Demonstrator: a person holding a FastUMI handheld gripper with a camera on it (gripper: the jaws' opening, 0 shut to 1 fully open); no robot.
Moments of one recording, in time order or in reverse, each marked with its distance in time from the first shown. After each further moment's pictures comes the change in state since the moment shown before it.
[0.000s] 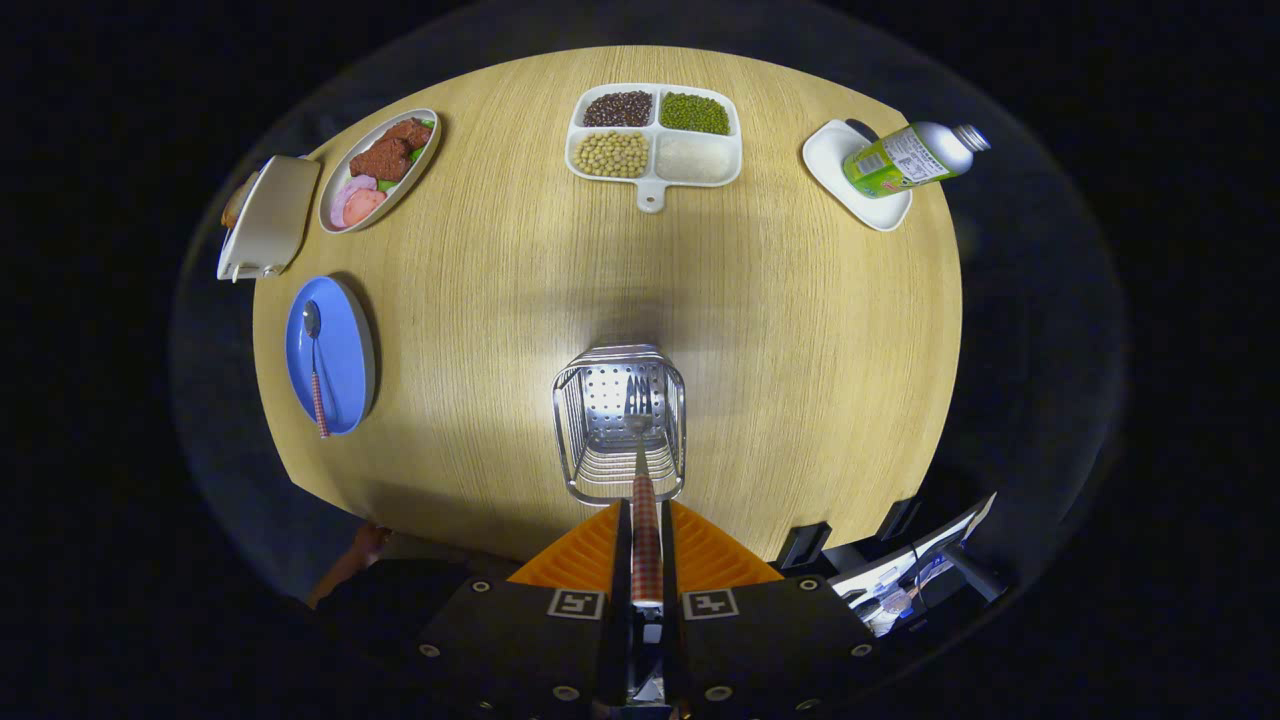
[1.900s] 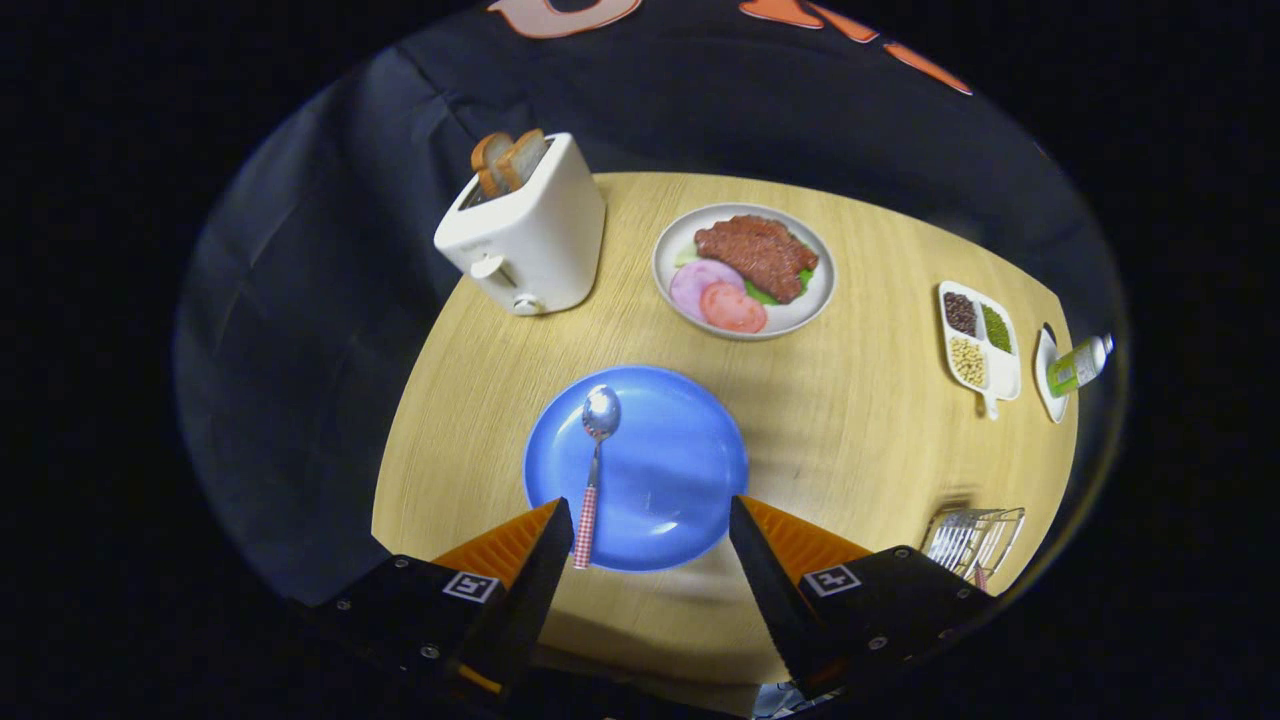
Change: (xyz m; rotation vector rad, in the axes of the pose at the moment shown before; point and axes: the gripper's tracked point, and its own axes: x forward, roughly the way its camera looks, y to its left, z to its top) arm -0.006 0.364 0.052 -0.266 -0.429 0.245
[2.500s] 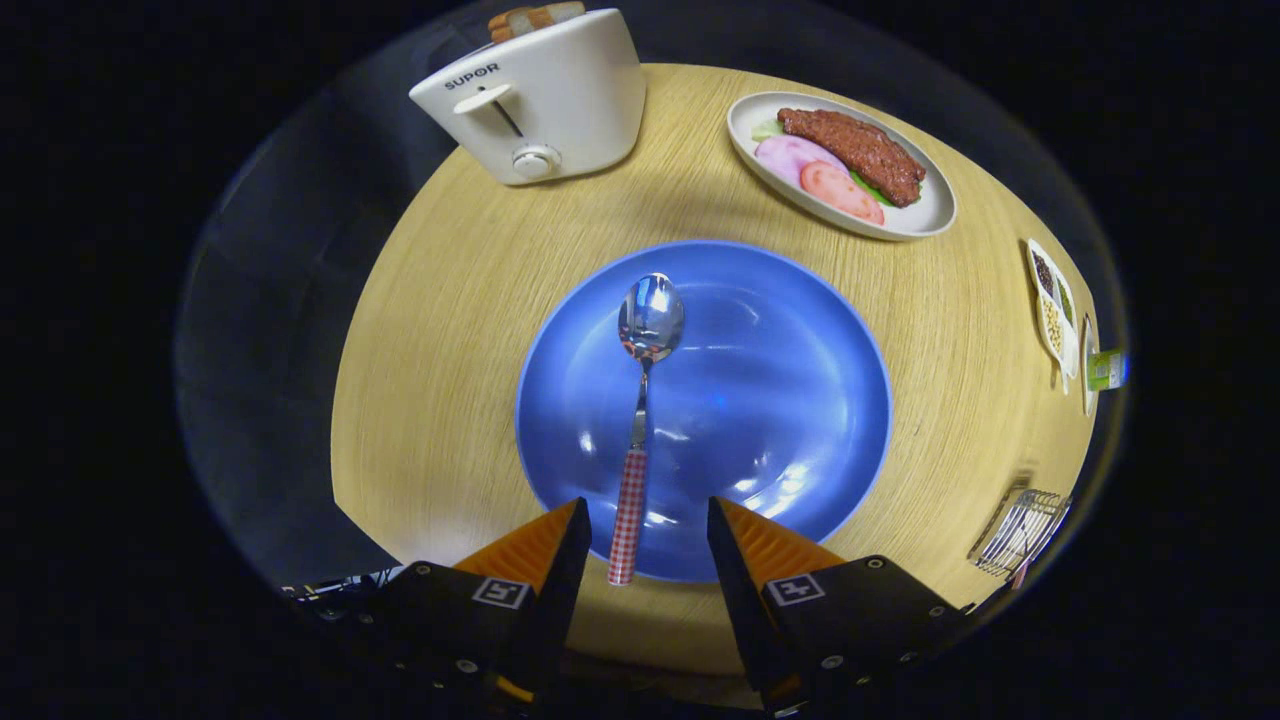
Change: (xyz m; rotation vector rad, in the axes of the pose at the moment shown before) arm 0.082 0.028 -0.052 -0.031 0.235 -0.056
